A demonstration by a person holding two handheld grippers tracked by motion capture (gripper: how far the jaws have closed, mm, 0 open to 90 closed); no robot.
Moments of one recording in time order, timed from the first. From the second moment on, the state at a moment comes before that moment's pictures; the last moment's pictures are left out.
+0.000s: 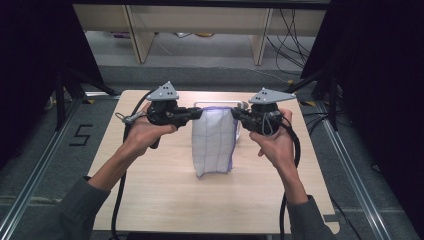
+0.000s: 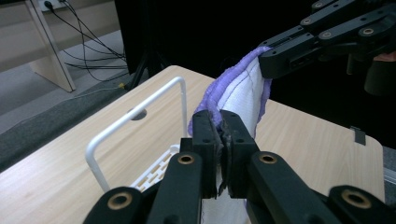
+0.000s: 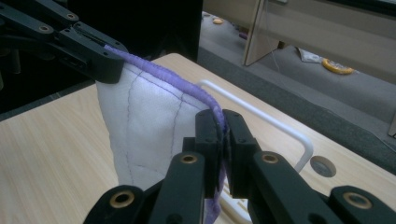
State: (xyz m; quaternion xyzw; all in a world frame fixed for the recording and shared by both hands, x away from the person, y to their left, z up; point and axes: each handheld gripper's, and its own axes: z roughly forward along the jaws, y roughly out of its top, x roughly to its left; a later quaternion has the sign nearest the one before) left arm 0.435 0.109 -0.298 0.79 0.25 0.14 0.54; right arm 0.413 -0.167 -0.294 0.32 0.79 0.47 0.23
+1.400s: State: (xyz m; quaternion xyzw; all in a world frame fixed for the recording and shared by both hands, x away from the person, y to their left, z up) left arm 0.536 0.096 -0.244 0.75 0.32 0.19 0.55; right arm 0.508 -0.162 -0.232 0.37 0.75 0.48 0.26
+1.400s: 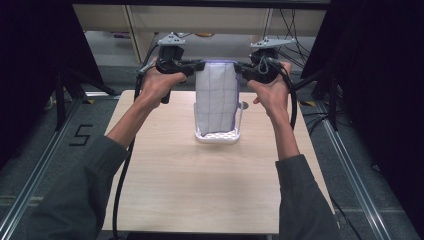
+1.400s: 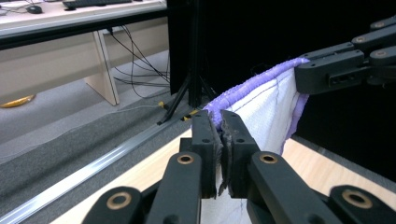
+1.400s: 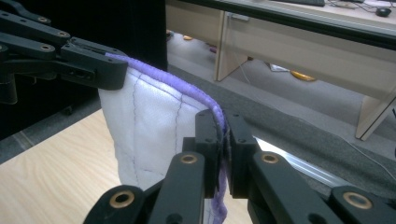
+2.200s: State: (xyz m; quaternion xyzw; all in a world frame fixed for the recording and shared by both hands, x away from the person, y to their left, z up) left arm 0.611 0.085 -0.309 0.73 0.37 0.16 0.56; right arm 0.593 -0.155 -0.285 0.45 0.74 0.43 0.25
